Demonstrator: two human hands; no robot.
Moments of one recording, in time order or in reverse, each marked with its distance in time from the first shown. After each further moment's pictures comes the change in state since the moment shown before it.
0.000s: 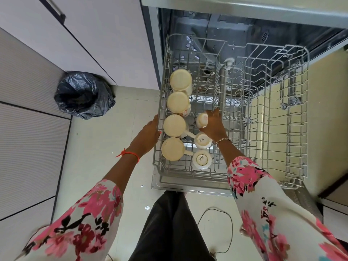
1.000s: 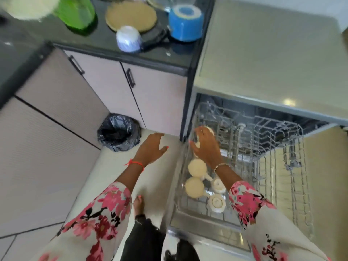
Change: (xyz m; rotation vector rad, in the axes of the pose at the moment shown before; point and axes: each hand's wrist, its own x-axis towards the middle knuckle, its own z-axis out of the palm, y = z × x) left_hand -0.051 -0.012 -0.137 0.081 0.308 0.029; right_hand -0.056 -0.181 -0.093 -0.091 0.390 -0.615
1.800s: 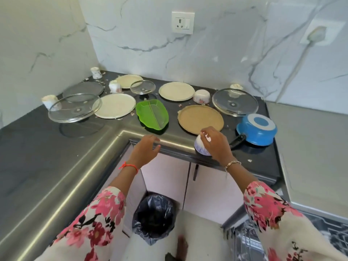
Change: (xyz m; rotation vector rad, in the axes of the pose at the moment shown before) left_hand 0.180 -0.202 -0.376 0.053 0.464 0.160; right_hand 0.390 -0.243 -0.016 0.123 0.303 -0.147
